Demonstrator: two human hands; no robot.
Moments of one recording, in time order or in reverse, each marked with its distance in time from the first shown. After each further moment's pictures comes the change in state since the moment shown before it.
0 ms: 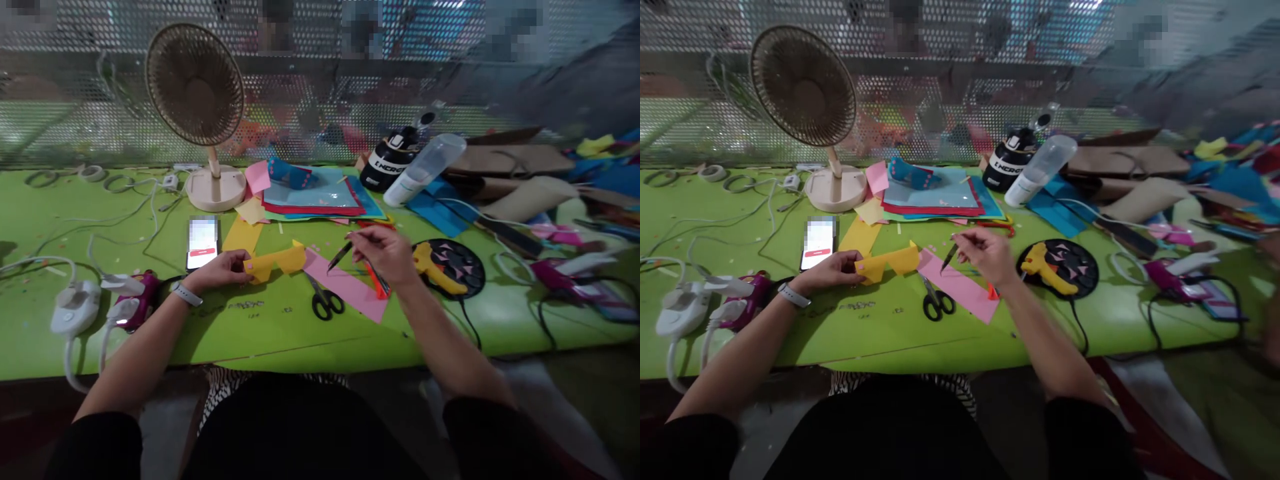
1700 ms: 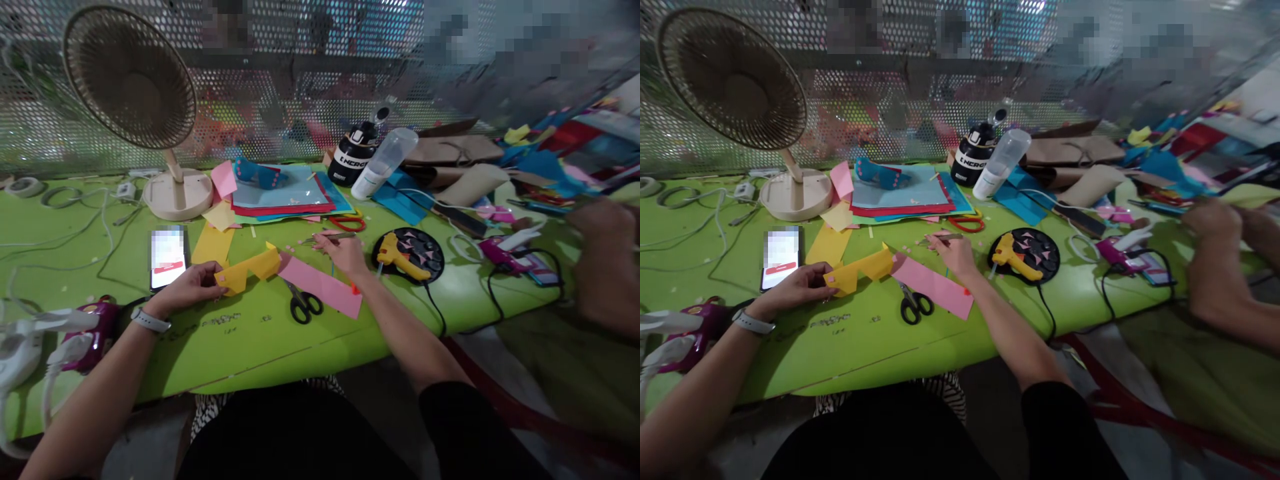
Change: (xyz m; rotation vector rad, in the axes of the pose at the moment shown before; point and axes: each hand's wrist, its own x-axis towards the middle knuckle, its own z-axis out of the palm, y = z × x) left_hand 0.001 0.006 -0.001 0.038 0.007 -0.063; right_hand 0.015 0.065 0.012 -0.132 0.087 0.106
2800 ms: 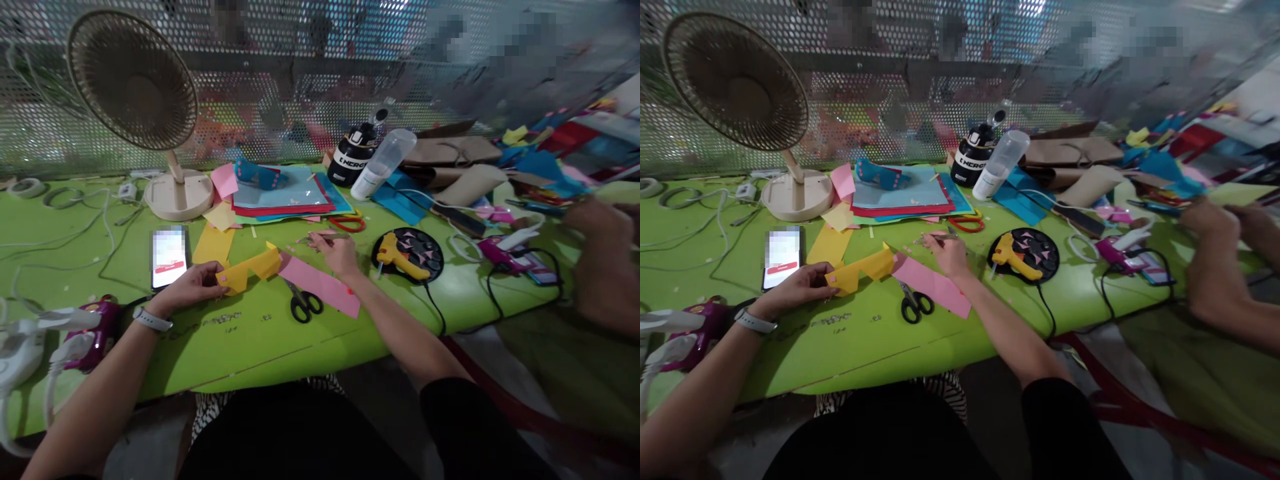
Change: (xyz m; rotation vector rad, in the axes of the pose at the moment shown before) left_hand -0.001 0.004 0.004 0.016 0.019 0.014; right_hand -0.002 -0.003 0.014 -0.072 0.063 -0.070
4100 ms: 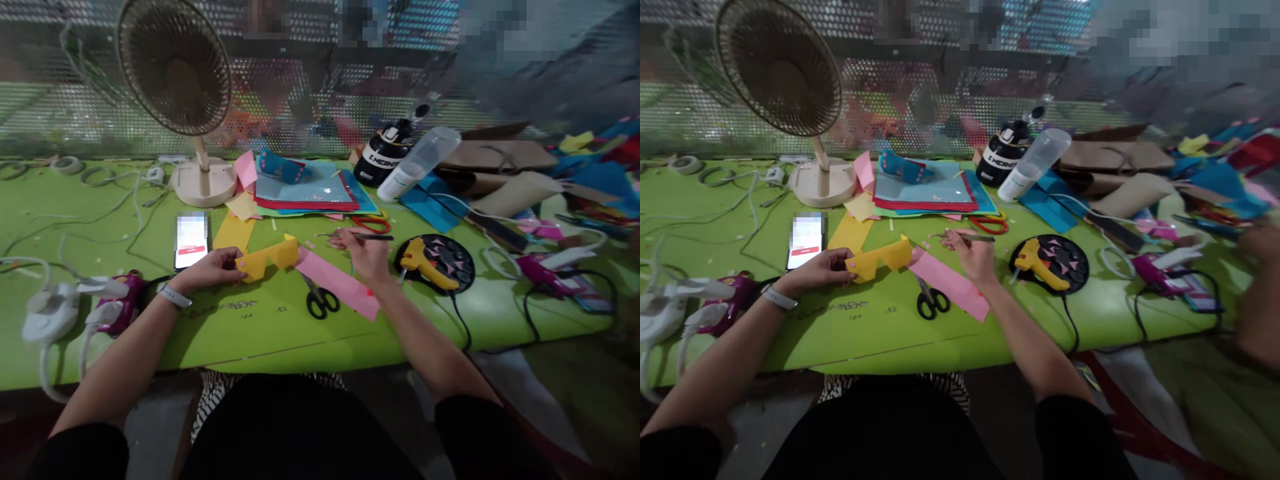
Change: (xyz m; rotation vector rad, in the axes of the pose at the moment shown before) left_hand 0.001 -0.003 0.002 -0.089 -0.004 0.004; right_hand -0.014 -0.020 -0.008 0.301 0.017 0.005
